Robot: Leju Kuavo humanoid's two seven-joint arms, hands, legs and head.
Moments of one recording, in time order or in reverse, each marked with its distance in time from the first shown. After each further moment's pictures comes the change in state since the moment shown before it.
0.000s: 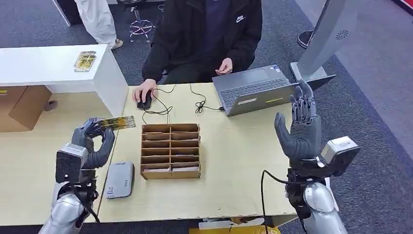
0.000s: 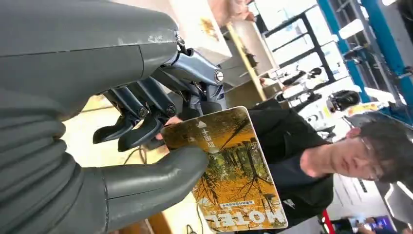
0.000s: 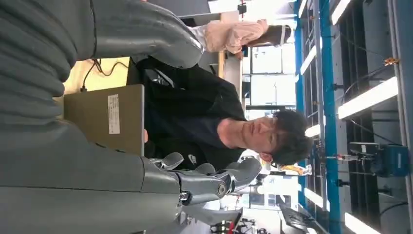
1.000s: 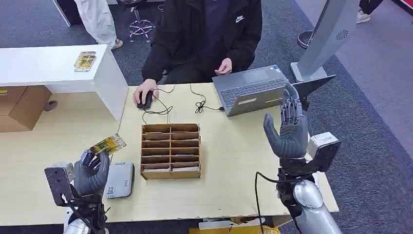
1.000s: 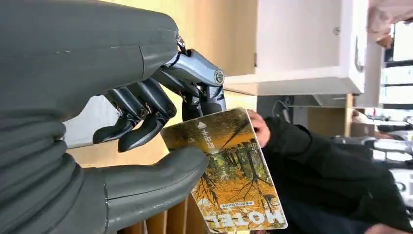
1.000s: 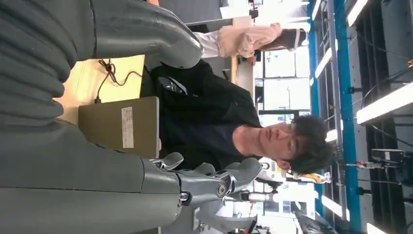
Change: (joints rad) left arm 0.170 -0.106 0.013 0.024 0.338 0.184 0.014; right arm -0.039 0.000 0.076 0.079 -0.032 -0.043 -0.003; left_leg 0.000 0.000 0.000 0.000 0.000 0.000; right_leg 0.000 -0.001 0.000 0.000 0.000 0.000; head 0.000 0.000
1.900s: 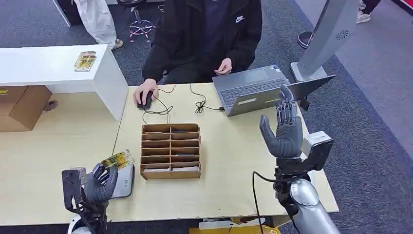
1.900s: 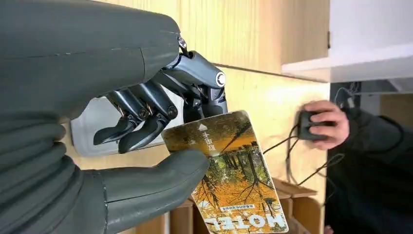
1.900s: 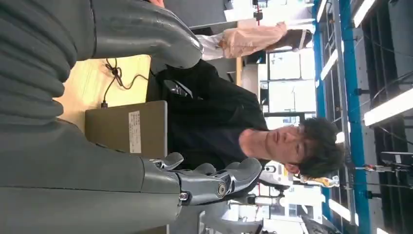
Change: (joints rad) left arm 0.038 0.037 -0.029 0.075 0.017 -0.044 0.108; right arm -0.016 0.000 0.023 0.051 -0.022 -0.002 -0.020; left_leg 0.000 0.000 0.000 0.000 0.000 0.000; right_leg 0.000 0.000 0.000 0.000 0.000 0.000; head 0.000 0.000
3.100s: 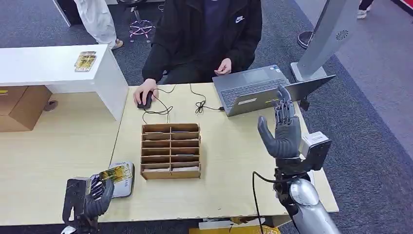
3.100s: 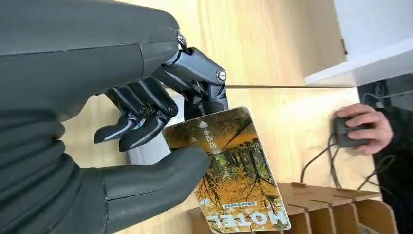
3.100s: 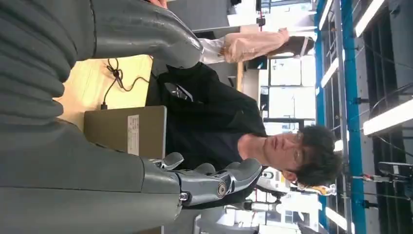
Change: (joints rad) left arm 0.135 0.029 0.029 -0.122 -0.271 0.029 0.160; right arm 0.000 0.000 -0.005 0.000 0.030 0.031 0.003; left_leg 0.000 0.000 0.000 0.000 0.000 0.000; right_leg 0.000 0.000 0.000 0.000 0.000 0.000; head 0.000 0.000
